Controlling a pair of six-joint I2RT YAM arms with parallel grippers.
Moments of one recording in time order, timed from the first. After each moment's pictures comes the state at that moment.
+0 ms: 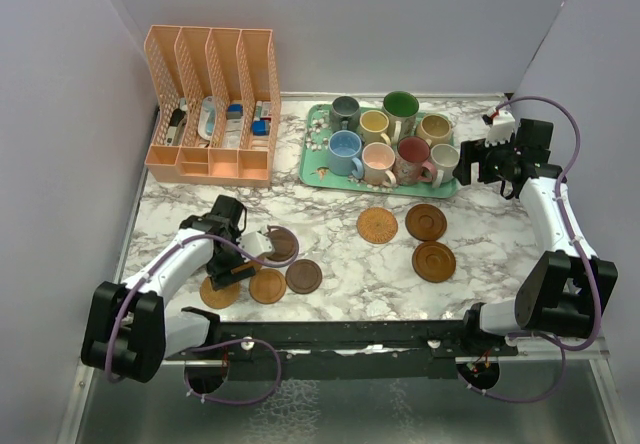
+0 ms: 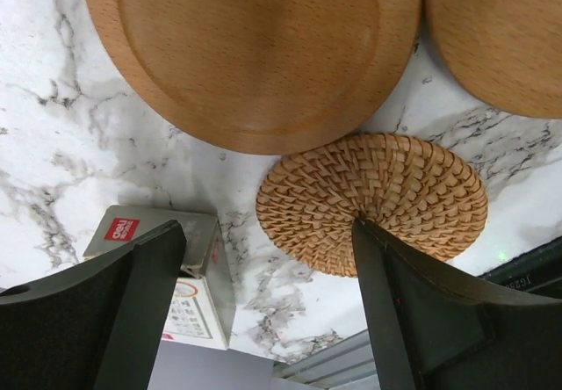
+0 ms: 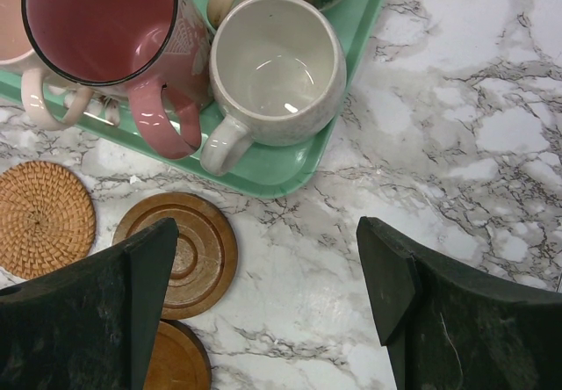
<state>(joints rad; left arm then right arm) -0.27 1.18 0.62 -0.88 -0.04 0.89 -0.21 1.38 1.09 -0.45 -0.39 -0.28</state>
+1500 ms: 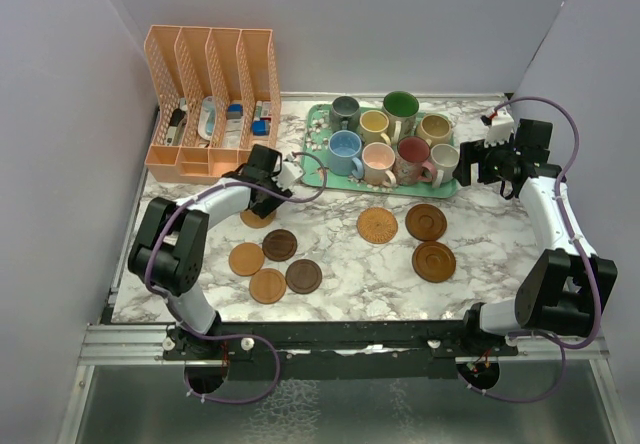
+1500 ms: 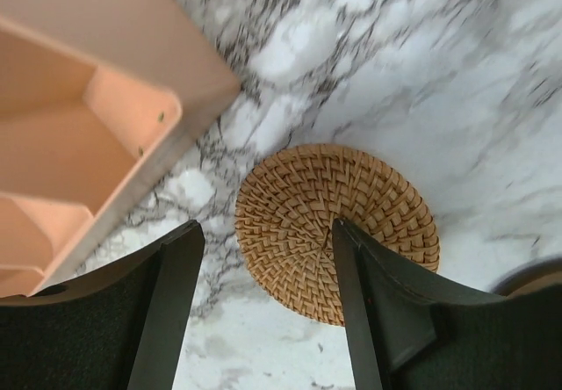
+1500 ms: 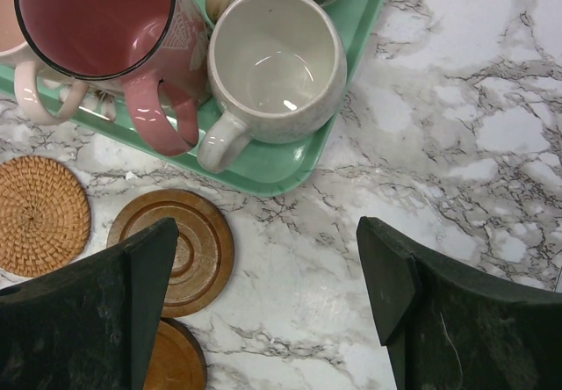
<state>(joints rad) -0.35 1.68 0.98 -0.32 -0.11 0.56 -0.21 1.39 1.09 -0.45 -0.39 -0.30</state>
